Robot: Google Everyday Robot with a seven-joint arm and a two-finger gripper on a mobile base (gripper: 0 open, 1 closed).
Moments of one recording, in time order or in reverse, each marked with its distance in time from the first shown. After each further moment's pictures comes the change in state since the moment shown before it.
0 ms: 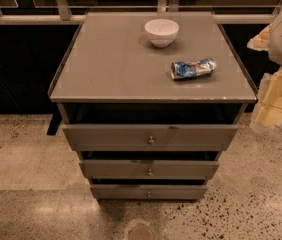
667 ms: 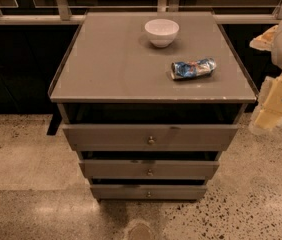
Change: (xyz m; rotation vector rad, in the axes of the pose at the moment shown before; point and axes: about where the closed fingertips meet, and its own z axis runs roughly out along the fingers) arm 0.002 -0.001 0.002 0.050 -0.040 0.006
